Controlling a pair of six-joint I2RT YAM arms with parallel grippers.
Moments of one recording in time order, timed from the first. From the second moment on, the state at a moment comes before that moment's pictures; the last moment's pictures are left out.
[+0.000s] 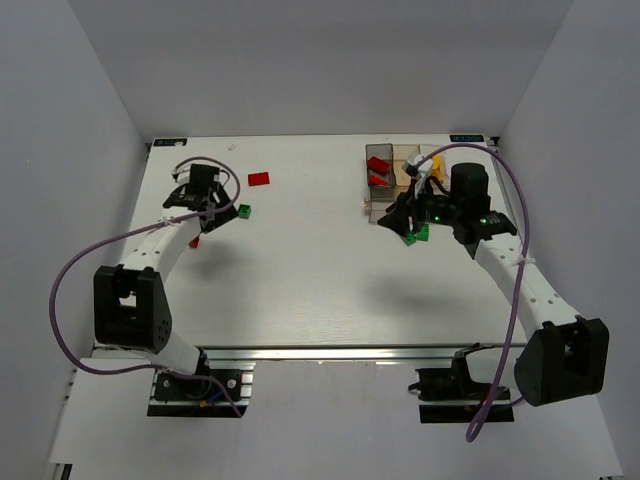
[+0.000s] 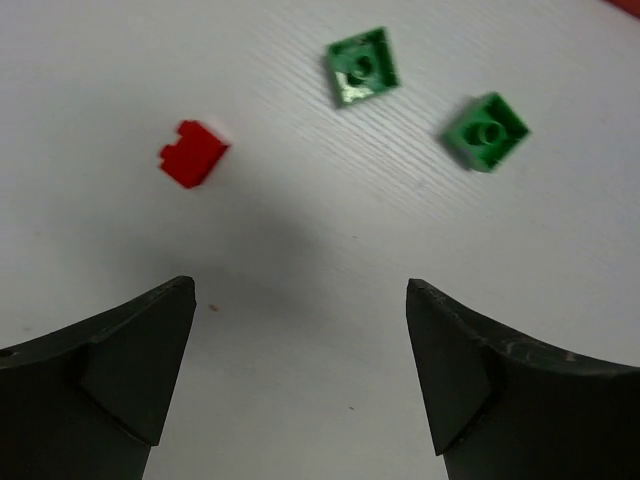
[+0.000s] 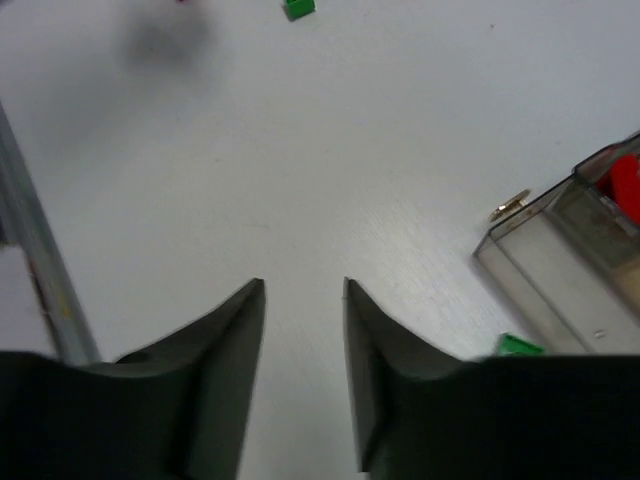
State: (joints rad) left arm -0.16 1.53 1.15 -0.55 -0.35 -0.58; right arm 0.24 1.24 1.02 -0.28 -0.80 -0.23
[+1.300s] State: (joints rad) left arm 0.14 1.93 1.31 -0.58 -0.18 -0.36; right arm 0.18 1.21 0.97 -0.27 -0.77 -0.21
